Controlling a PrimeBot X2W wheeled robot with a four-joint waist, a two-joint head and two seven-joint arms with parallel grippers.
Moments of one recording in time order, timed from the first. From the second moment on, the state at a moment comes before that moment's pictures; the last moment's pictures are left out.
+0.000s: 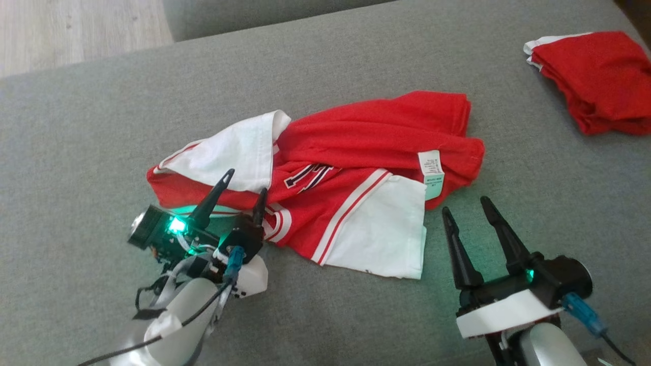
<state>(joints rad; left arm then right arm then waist) -0.45 0.25 -0.67 0.51 0.04 0.23 -0.02 -0.01 -0.07 0.22 0.15 0.15 0.13 -0.26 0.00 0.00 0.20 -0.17</state>
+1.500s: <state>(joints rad) -0.48 0.29 -0.76 0.50 0.09 0.26 0.05 -0.01 -0.08 0.26 0.17 0.16 0.13 -0.26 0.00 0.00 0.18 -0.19</state>
